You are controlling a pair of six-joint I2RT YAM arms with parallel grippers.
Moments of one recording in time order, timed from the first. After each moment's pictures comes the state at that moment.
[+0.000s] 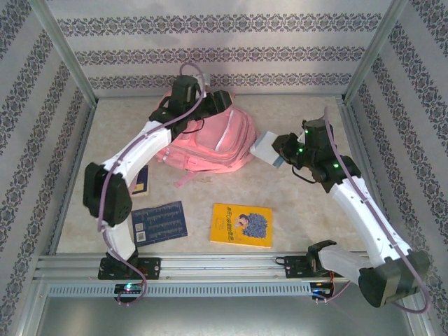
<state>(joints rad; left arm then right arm) -0.43 1.88 1.73 -0.29 0.32 -0.67 0.28 1.07 1.05 -0.63 -0.23 0.91</state>
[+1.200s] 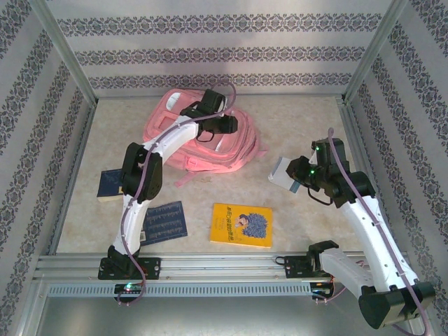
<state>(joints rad) -0.46 2.23 1.97 -0.56 0.19 -0.41 0.20 0.92 0.98 -0.90 -0.21 0.73</state>
